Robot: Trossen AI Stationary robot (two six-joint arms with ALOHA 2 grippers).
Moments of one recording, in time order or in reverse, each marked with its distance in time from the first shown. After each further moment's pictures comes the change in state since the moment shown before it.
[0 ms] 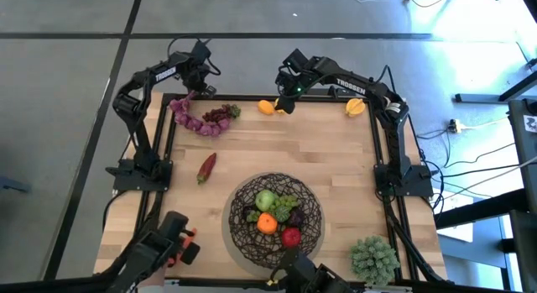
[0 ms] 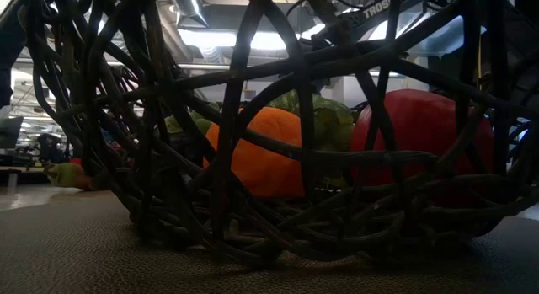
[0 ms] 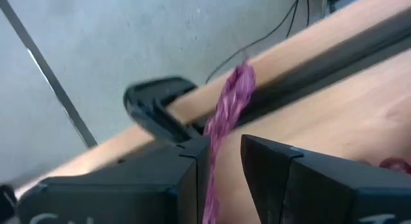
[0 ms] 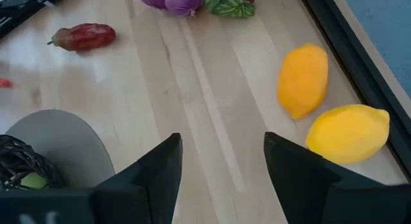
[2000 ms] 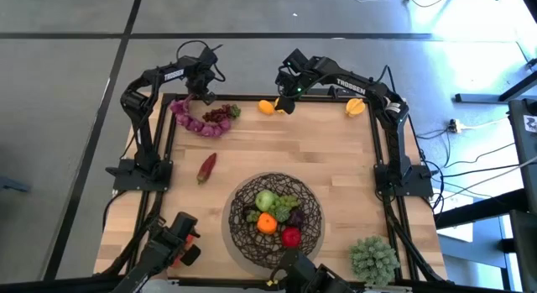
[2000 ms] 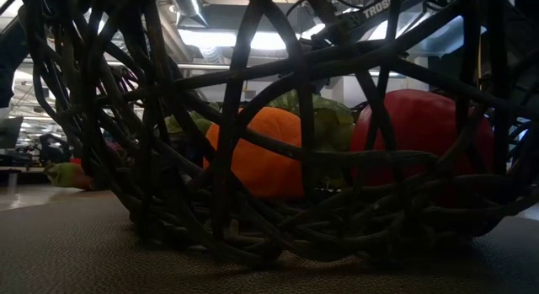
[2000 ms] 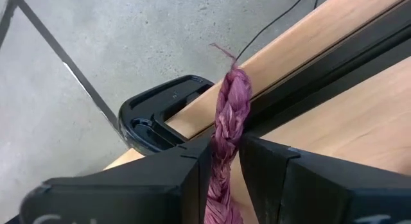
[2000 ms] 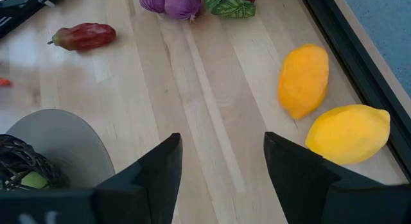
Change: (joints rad) left arm -0.033 0.092 0.000 0.030 -0.124 0.132; right arm 0.000 0.000 0.000 0.000 -0.001 0.002
